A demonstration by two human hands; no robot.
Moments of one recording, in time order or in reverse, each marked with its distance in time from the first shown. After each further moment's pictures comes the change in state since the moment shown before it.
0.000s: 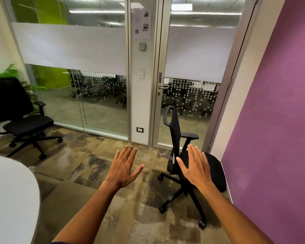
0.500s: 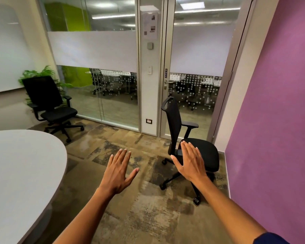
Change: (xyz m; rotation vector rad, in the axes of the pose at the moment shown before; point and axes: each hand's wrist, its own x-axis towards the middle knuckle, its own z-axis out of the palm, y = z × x) left_hand -0.256 0.194 -0.068 0.084 0.000 -0.145; right_hand -0.229 0.049 -0.117 0.087 -0.048 -0.170
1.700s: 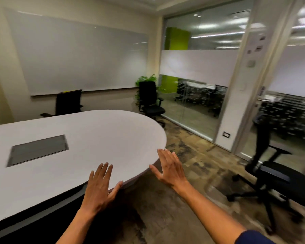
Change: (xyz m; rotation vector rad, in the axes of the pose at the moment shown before) left_hand -0.597 -0.179 -0.240 0.214 0.207 -0.831; right_hand -0.270 -0.557 -0.008 0.347 -0.246 -0.810
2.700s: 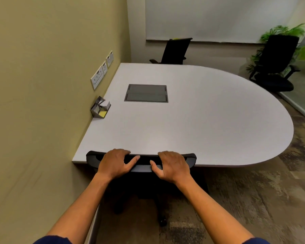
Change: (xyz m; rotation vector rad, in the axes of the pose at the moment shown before) left_hand -0.041 -0.206 -0.004 0.108 -0.102 -0.422; right_hand 0.074 -0.192 0.216 0.065 -0.251 -0.517
